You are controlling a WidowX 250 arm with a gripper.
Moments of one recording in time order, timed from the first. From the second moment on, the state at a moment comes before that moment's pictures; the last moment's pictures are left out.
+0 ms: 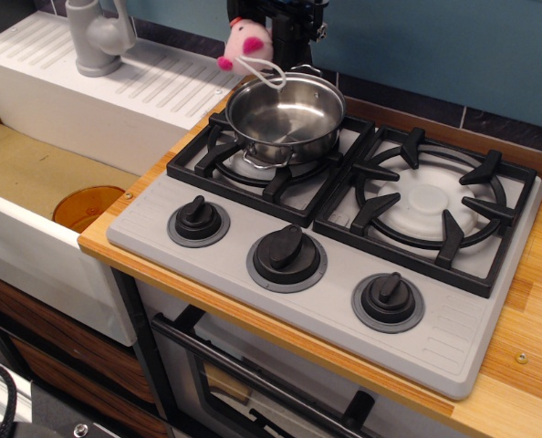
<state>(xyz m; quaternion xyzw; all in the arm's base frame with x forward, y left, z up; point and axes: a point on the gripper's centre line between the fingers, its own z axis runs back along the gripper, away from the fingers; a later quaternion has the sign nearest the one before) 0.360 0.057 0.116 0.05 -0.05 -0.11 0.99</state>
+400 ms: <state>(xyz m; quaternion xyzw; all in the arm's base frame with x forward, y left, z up) 0.365 0.055 0.110 0.05 -0.07 -0.12 0.99</state>
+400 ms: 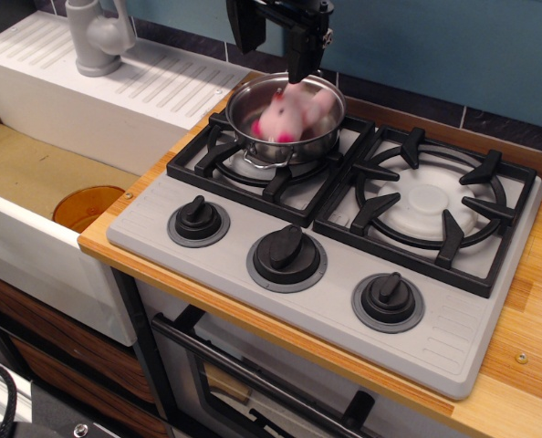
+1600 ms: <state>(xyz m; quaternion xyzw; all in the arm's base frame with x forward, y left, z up) 0.353 0.039 0.120 0.05 -0.06 -0.10 0.99</state>
